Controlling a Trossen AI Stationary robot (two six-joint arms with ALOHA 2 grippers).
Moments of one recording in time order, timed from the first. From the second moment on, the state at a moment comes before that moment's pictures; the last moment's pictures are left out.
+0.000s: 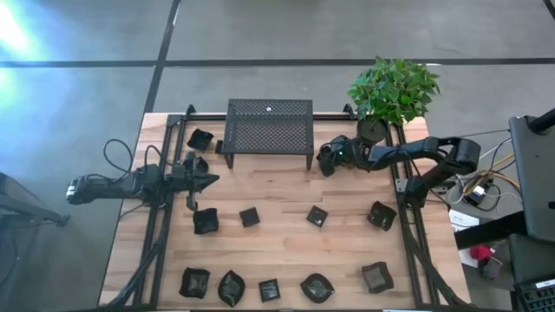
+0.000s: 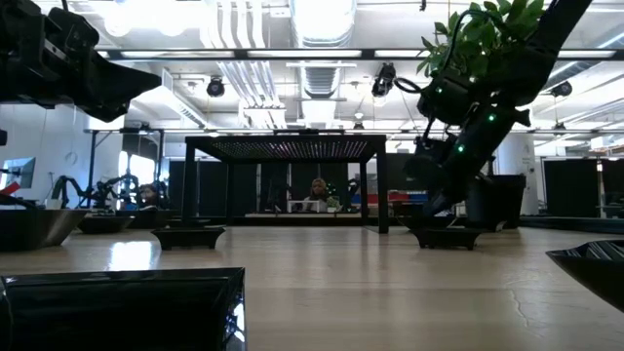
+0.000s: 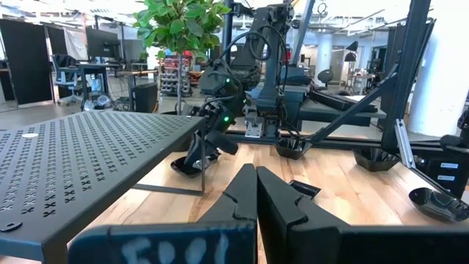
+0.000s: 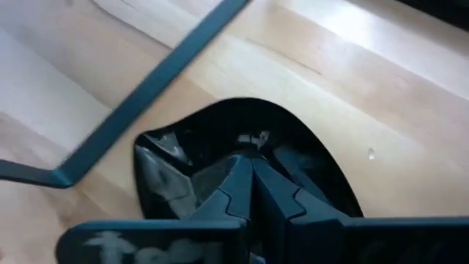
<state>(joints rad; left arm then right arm) 0.00 0.06 0.01 0.07 -0.13 -0.03 -0.42 1.50 0.54 0.06 0.31 0.45</state>
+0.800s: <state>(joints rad) 0.00 0.06 0.03 0.09 -0.14 -0.04 0.05 1.07 0.53 -0.01 0.34 0.38</state>
